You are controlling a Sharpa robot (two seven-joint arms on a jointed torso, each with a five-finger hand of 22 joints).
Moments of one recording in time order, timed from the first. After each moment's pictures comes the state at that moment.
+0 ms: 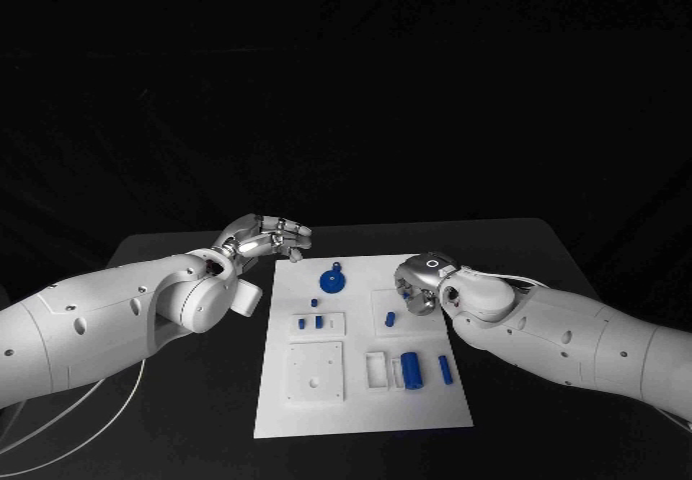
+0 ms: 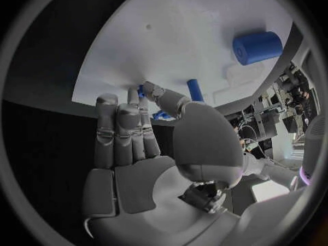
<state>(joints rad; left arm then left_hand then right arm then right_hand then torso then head) 1.26 -0.78 -0.11 1.36 -0.22 -0.23 0.29 1.13 -0.14 0.62 -0.26 0.06 0.90 0.16 0.26 0.53 1.26 0.09 0.10 0.20 1.07 0.02 0.78 0.28 0.03 0.77 -0.08 0.73 1.18 1.13 -0.57 -0.10 1.13 -1.88 -0.28 -0.17 1.17 -0.19 0.85 -0.24 0.05 1.03 0.11 0.40 0.41 1.27 0.04 0.22 0.15 1.34 -0.06 1.11 0.82 0.23 1.29 -0.02 0.85 1.31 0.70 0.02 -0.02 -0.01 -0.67</state>
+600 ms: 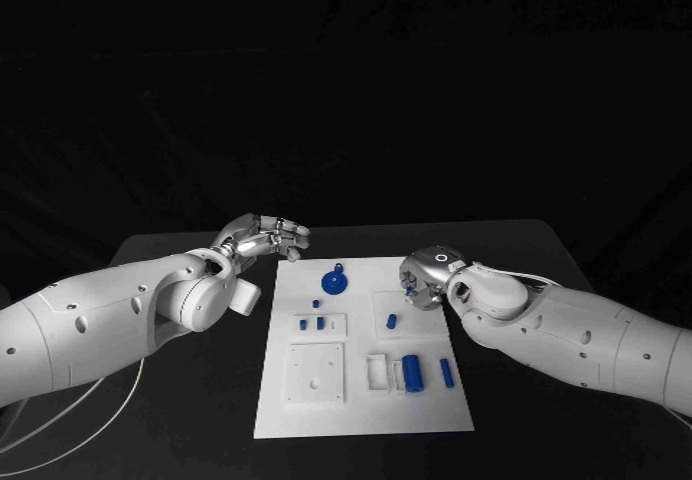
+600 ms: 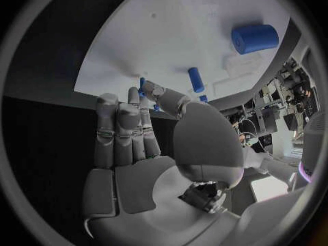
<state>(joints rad) 1.26 -0.78 -0.11 1.34 -0.22 -0.24 0.29 1.13 -0.14 0.62 -0.26 0.06 0.89 0.16 0.26 0.53 1.26 0.09 0.10 0.20 1.07 0.02 0.78 0.28 0.03 0.77 -0.08 0.73 1.19 1.13 -0.63 -0.06 1.21 -1.87 -0.31 -0.18 1.16 -0.20 0.86 -0.24 0.05 1.04 0.10 0.40 0.41 1.28 0.03 0.22 0.16 1.34 -0.06 1.12 0.82 0.23 1.29 -0.03 0.85 1.31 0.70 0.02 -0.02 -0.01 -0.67</state>
